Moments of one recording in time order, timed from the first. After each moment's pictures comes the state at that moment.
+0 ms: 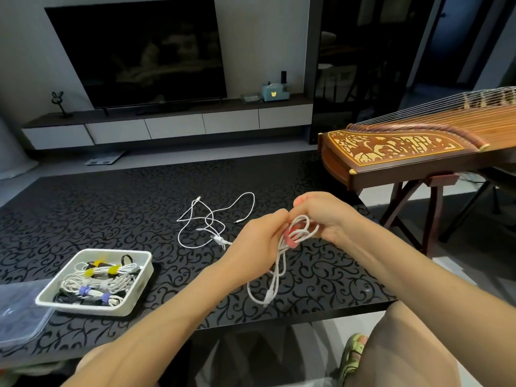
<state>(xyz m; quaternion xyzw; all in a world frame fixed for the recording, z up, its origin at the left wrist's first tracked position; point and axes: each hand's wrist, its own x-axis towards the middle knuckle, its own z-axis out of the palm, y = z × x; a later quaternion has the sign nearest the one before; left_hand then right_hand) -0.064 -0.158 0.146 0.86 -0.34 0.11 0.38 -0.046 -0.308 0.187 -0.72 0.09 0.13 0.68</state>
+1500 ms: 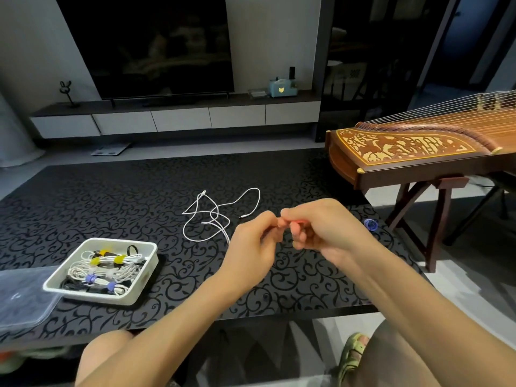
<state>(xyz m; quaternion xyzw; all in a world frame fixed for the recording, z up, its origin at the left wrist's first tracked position) -0.081 -0.146 0.131 0.81 -0.26 0.18 0.49 -0.094 -0.281 0.203 -0.69 0.07 0.10 0.71</state>
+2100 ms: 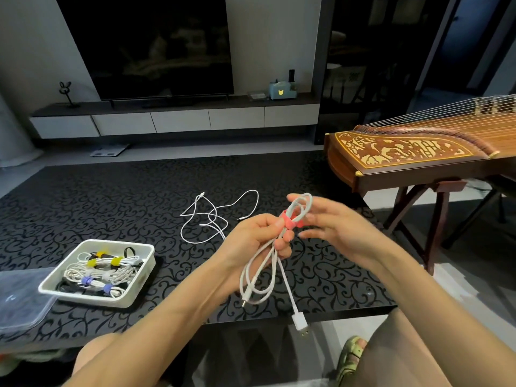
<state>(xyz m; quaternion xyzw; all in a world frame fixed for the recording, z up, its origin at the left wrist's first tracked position) -0.074 -0.154 0.152 0.45 -0.09 -0.23 0.86 -0.068 -0.331 0.168 -0.72 -0.10 0.12 0.67</state>
